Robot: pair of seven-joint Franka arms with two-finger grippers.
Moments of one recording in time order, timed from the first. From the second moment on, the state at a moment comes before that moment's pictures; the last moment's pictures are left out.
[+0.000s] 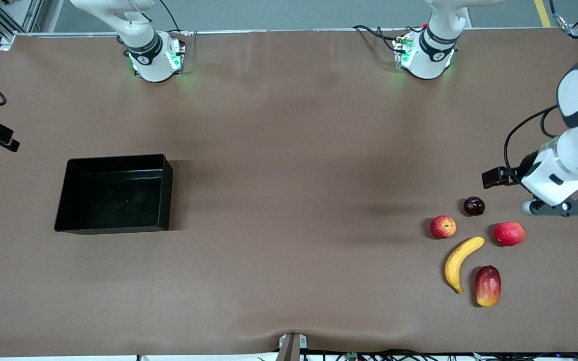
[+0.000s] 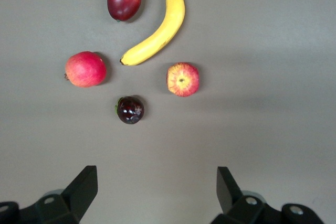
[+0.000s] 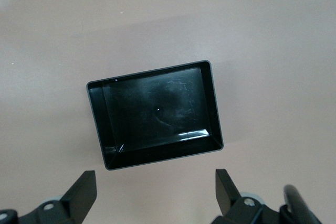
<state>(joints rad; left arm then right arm) 0.02 0.30 -0.09 -1.50 0.06 1.71 -0.07 -0.01 0.09 -0.10 -1.40 0.00 1.50 0.03</state>
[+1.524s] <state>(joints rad) 0.02 0.71 -0.10 -1.52 0.06 2.06 -0.08 -0.21 0.37 -0.10 -1.95 0.00 2.28 -0.24</state>
